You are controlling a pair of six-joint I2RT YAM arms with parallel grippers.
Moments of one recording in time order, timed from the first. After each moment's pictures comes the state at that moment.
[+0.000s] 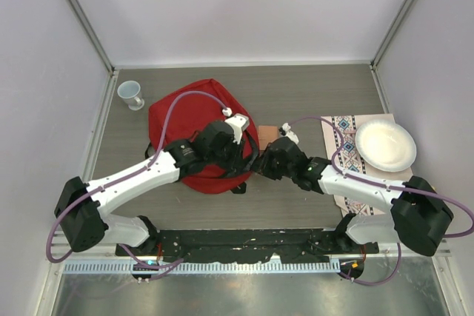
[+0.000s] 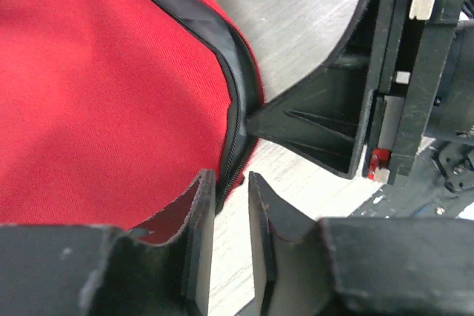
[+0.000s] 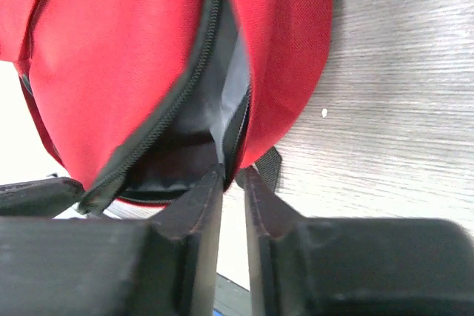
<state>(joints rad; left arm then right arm) -0.89 1.32 1.02 -0.43 -0.04 -0.37 0.83 1.26 0.65 -0.10 0.08 1.09</state>
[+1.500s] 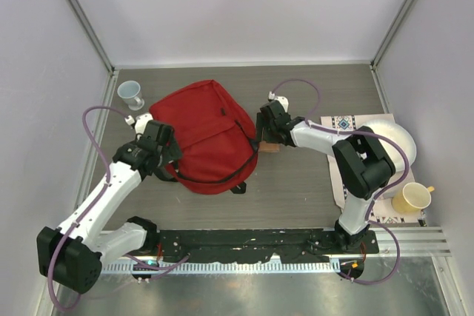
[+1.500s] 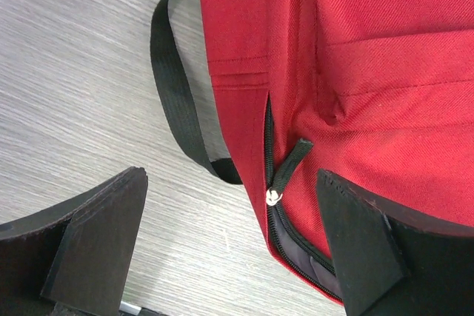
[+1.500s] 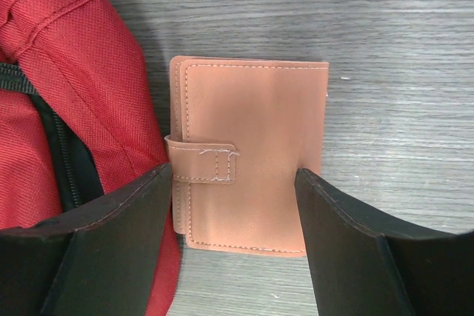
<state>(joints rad) -0.38 1.03 0.85 -0.81 -0.46 -0.69 0.57 1.80 1.10 -0.20 0.22 0.54</state>
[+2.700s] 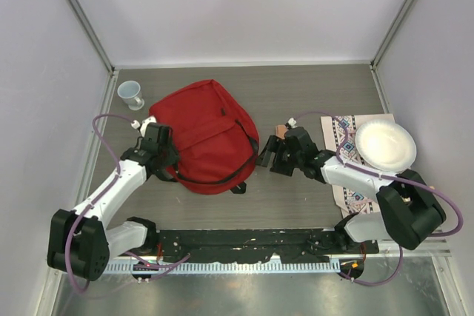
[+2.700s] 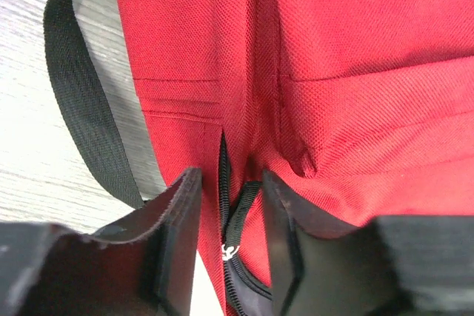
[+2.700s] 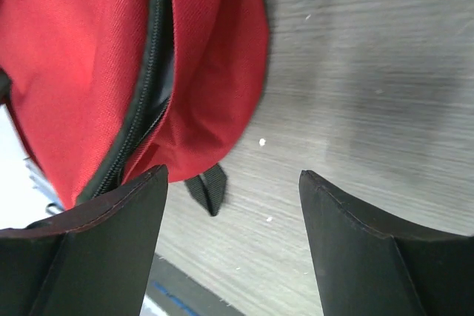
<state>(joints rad) -0.27 1.13 0.69 -0.48 -0.23 -0.69 0.59 1.33 0.63 -0.07 -0.16 0.85</state>
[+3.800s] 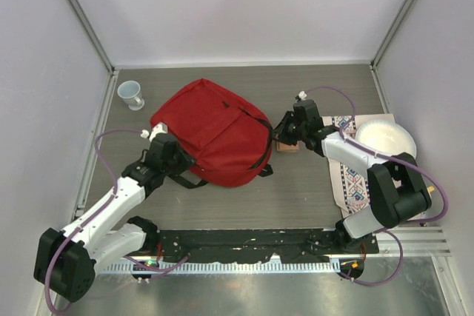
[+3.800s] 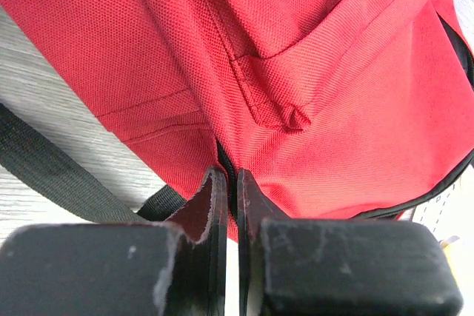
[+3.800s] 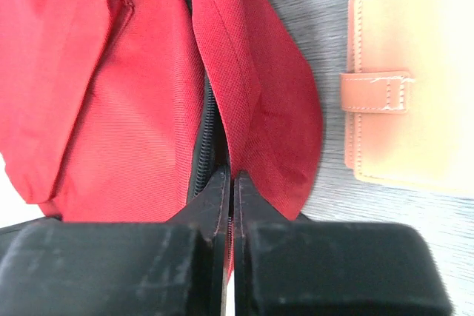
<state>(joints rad) -0.44 0.95 0.58 -0.36 -0.09 -0.95 0.41 1.49 0.84 -0.04 -0.18 0.83</state>
